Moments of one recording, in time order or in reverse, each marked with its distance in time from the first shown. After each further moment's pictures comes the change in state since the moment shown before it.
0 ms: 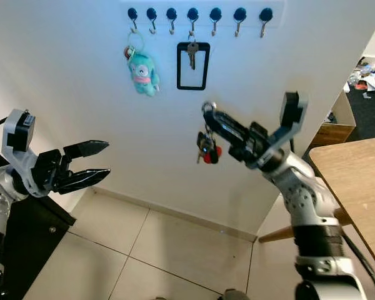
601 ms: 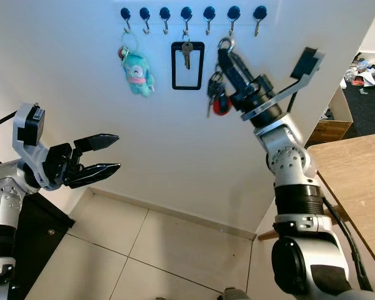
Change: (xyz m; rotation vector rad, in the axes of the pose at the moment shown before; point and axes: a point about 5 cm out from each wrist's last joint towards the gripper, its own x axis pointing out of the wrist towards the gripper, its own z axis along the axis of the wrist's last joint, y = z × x) left arm 0.016 0.000 0.004 0.030 -0.013 -0.043; right arm 0.029 -0.031 0.038 0.060 -0.268 -0.205
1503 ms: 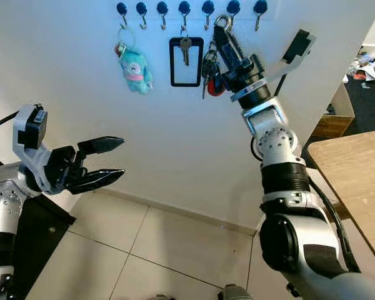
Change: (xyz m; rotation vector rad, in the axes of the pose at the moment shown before) left arm 0.005 -0.013 -0.002 -0.020 -0.001 -0.036; right arm 0.030 0.000 -0.003 0.131 -0.065 -0.017
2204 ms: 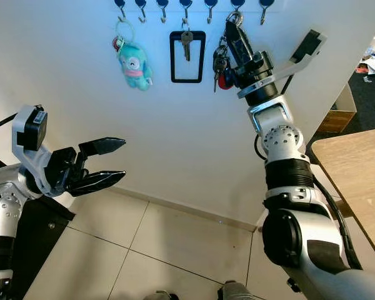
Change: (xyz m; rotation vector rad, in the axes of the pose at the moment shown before) left arm 0.004 -0.004 0.003 0.004 -0.017 -0.013; right arm 0.001 -0.006 0.002 0.027 -0.013 -0.034
